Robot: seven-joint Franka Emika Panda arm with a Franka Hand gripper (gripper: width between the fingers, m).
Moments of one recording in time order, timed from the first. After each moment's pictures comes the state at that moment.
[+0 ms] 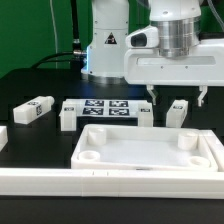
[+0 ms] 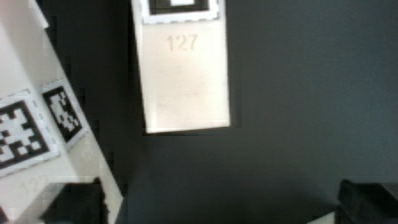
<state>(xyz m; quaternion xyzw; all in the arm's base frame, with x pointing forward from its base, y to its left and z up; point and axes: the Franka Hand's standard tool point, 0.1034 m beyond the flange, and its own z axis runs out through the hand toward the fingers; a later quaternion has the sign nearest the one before) 0.449 0.107 0.050 -0.97 0.21 0.03 0.06</state>
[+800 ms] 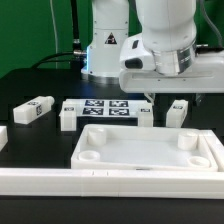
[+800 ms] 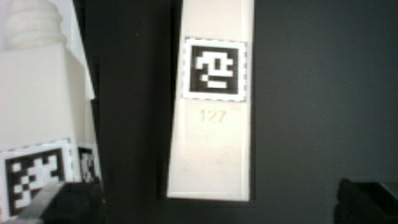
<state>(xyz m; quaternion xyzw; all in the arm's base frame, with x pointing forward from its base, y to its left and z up) 0.435 0.110 0.045 -0.95 0.14 0.27 0.10</state>
